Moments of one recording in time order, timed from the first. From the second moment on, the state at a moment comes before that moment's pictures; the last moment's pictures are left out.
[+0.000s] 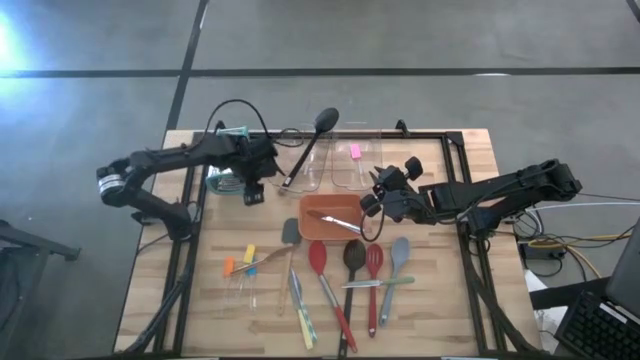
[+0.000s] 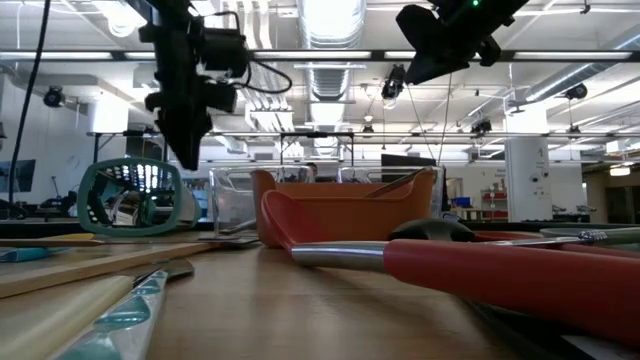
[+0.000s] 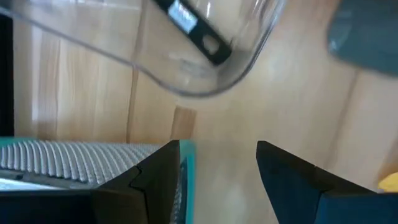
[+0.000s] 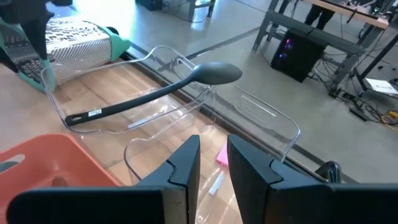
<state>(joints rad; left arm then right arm) 0.47 1.37 1.05 -0.99 -0.06 0.29 0.14 1.29 0.95 -0.38 0.99 0.47</state>
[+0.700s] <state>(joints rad) 0.46 1.37 0.94 -0.63 -0.02 0.31 0.14 1.29 0.95 -0.36 0.99 0.47</state>
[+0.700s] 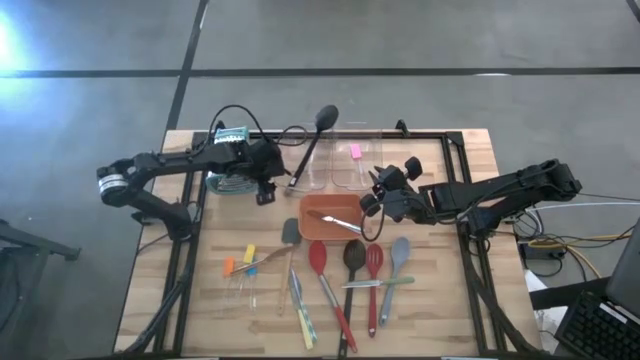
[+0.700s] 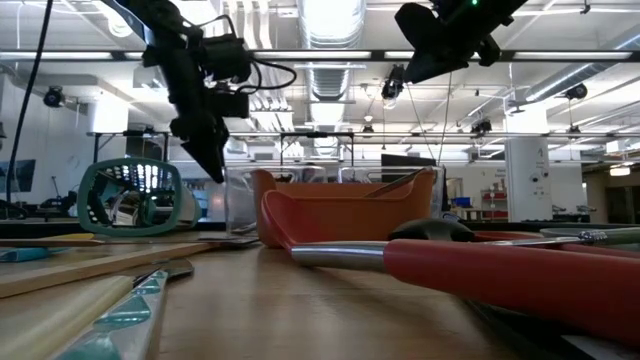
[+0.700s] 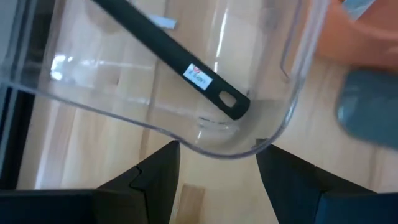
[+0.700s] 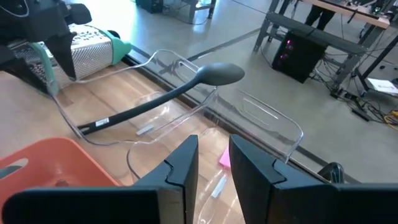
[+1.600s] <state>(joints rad) 0.45 1.37 1.00 -0.96 0.04 0.05 0.14 1.29 0.95 -0.36 0.99 0.46</state>
